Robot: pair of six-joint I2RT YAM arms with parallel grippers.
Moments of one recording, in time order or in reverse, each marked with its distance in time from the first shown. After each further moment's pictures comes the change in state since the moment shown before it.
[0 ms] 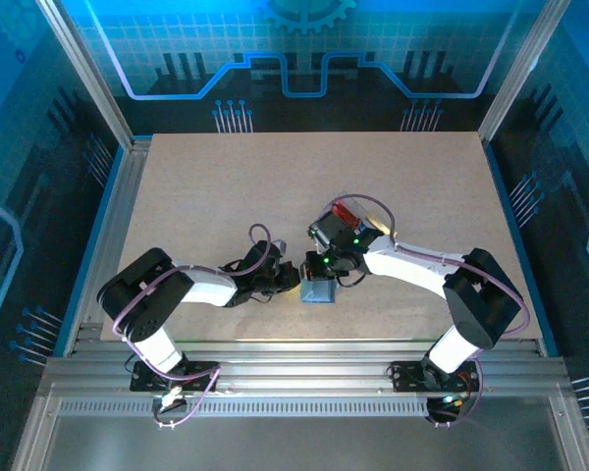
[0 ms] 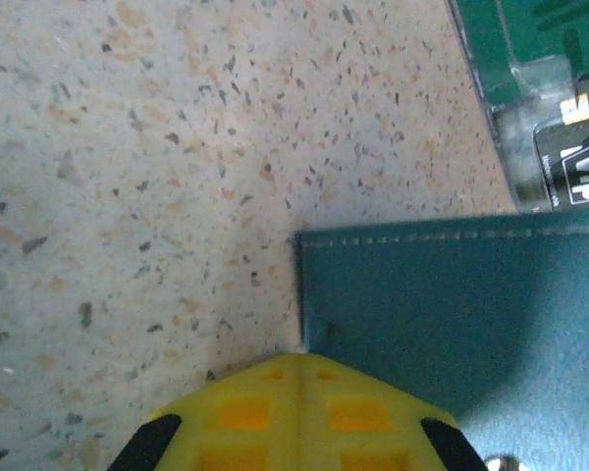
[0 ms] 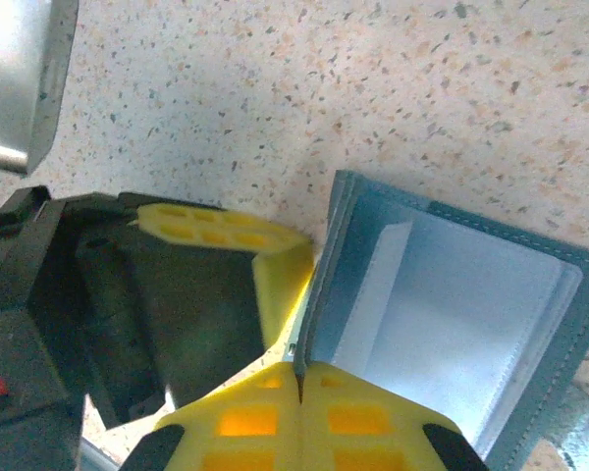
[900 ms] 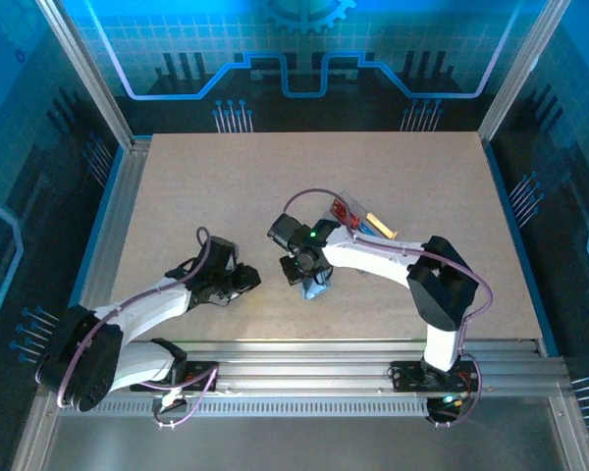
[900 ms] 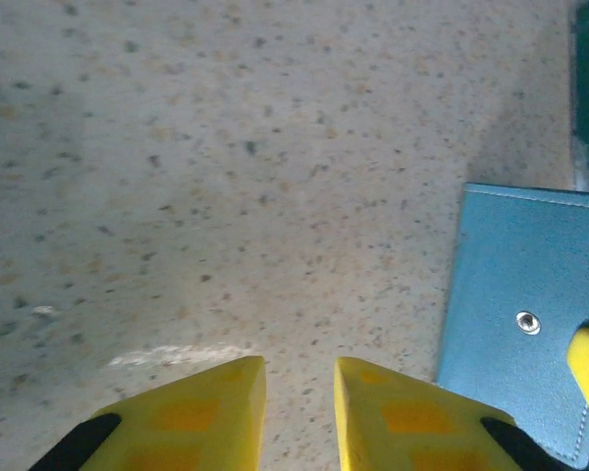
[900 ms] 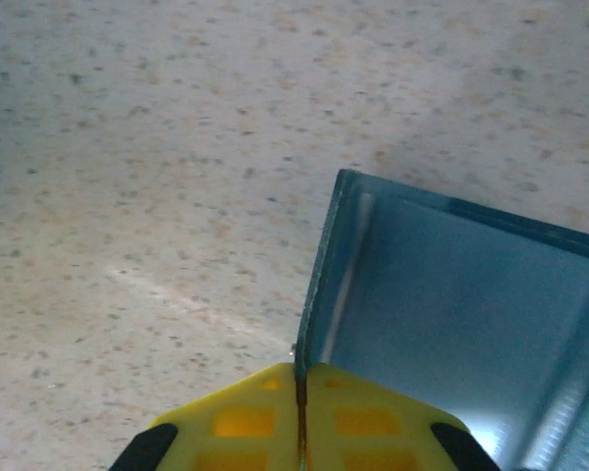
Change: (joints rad) left arm 0.268 -0.457 -0.100 -0.531 0.060 0.030; right arm 0.161 0.237 0.347 -0.292 0.214 -0.098
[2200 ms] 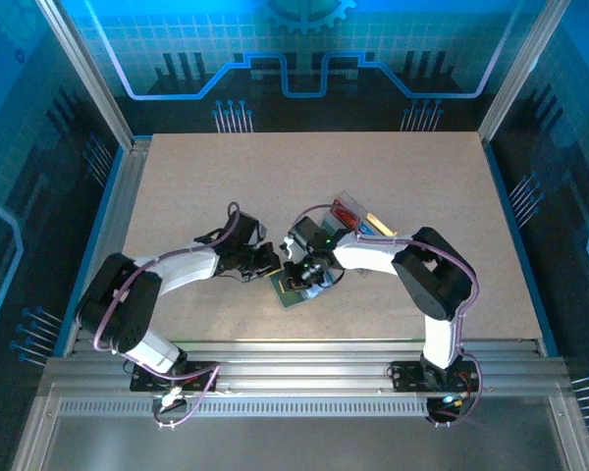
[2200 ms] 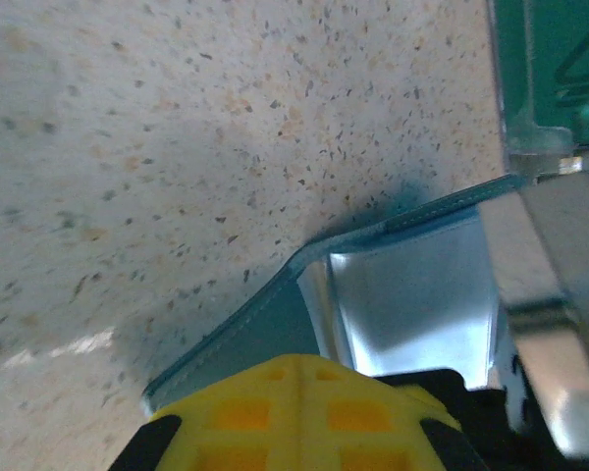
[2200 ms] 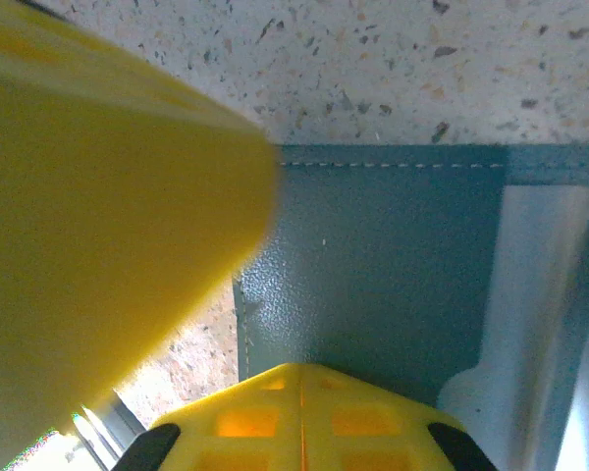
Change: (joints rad) left arm -0.044 0.368 0.307 0.000 0.143 0.075; right arm -0.131 0.048 -0.241 0.411 -0.539 0.016
